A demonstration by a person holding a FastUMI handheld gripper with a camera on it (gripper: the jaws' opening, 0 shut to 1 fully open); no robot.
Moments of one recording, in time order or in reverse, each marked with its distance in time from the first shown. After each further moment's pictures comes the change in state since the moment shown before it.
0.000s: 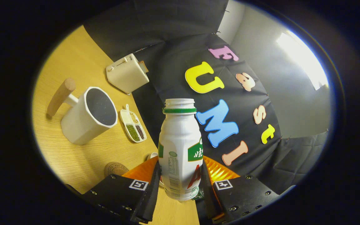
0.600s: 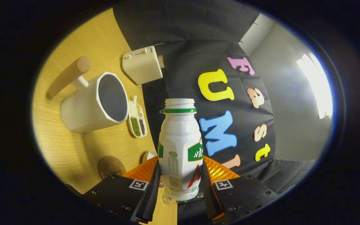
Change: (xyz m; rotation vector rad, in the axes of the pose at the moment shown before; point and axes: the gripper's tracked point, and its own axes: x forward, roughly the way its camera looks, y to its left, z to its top) arm 0.008 0.011 0.013 -0.224 0.000 0.010
